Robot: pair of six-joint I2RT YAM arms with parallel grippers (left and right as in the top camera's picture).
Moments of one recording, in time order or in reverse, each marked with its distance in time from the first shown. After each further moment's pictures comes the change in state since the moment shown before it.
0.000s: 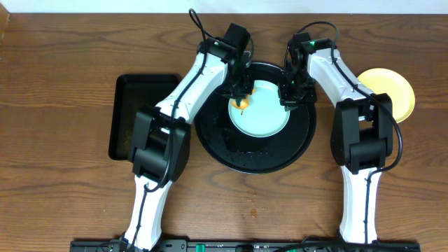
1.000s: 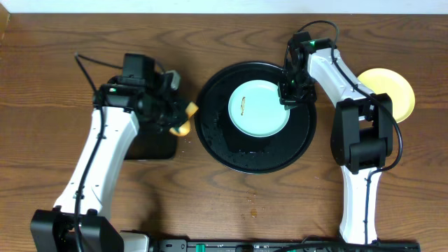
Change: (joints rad) left arm 0.330 -0.756 -0.700 0.057 0.128 0.143; right arm -0.001 0.001 0.002 0.005 0.001 0.003
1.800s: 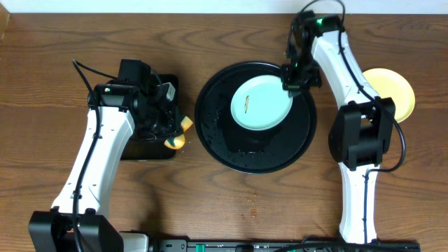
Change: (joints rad) left arm 0.050 0.000 0.000 -0.189 0.006 0.019; right arm -0.005 0.039 0.260 -0.242 0.008 0.008
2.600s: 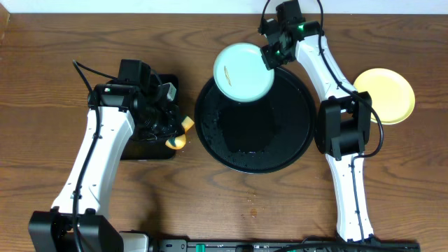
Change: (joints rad) left arm 0.000 0.000 0.000 -0.005 0.023 0.000; right arm 0.035 0.203 0.220 0.480 -0.035 -0.354
